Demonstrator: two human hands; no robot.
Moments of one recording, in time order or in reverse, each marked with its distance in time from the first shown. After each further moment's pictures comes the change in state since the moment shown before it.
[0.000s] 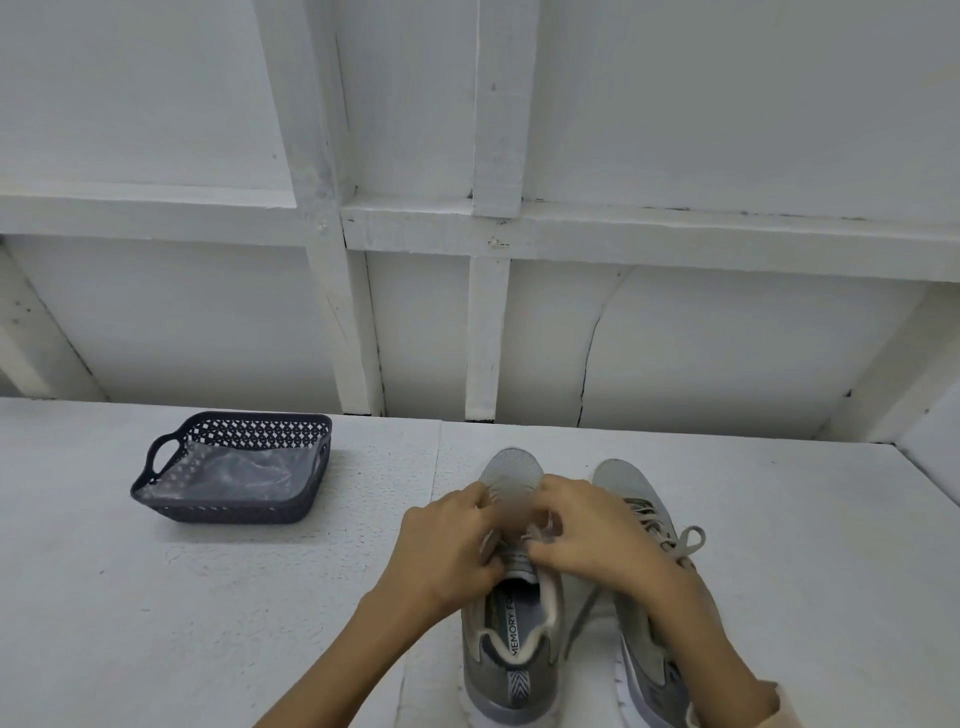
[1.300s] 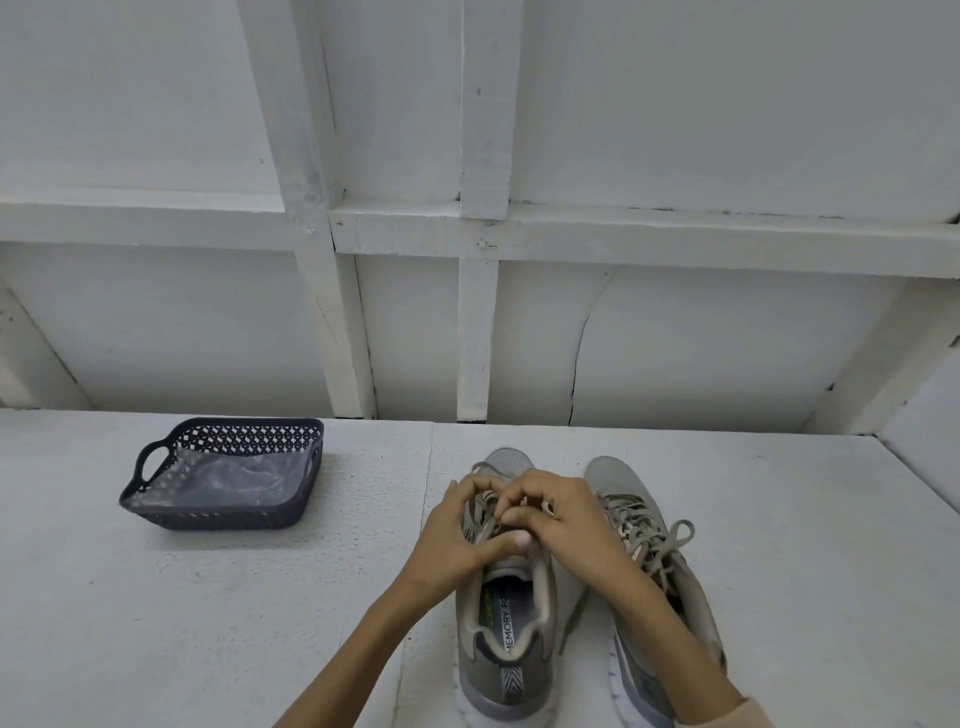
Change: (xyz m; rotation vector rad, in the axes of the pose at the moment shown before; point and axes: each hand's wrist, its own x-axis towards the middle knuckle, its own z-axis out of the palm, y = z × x) left_hand 0.008 -0.007 0.031 -1.056 0.131 -0.044; right_hand 0.004 -0.003 0.021 0.645 0.267 -0.050
